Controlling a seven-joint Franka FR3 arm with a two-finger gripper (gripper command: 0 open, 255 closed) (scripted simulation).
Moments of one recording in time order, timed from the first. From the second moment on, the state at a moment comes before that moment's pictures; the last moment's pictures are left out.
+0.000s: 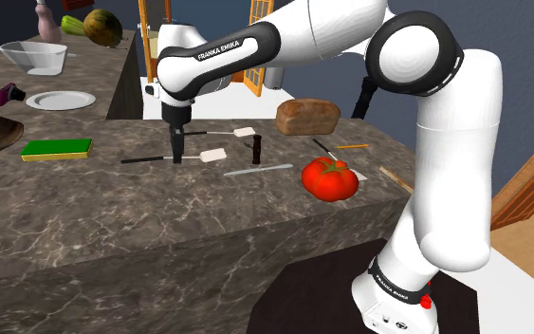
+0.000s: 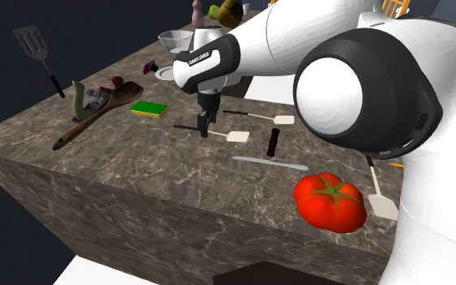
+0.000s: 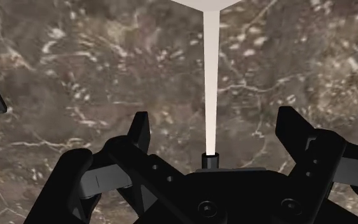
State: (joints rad) arm 0.16 0.40 0.09 -1.67 0.02 2.11 -0.79
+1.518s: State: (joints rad) arm 0.16 0.35 0.09 -1.57 0.02 1.97 -0.78
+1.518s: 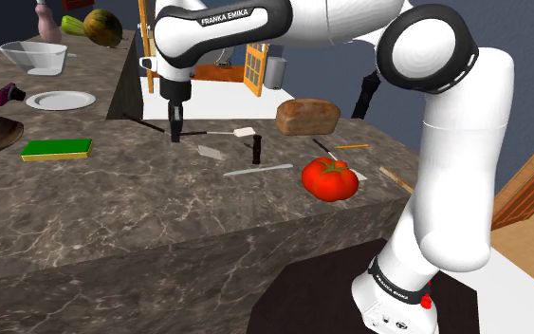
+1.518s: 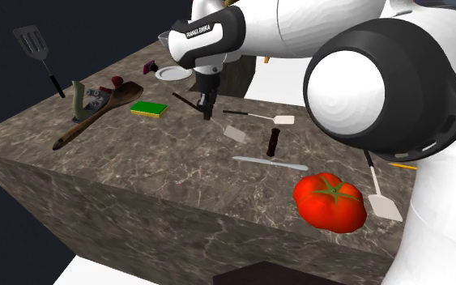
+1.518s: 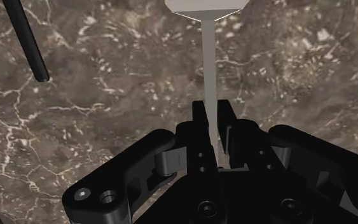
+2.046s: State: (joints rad) arm 0.12 0.25 0.08 -1.66 0.03 1.95 -0.83
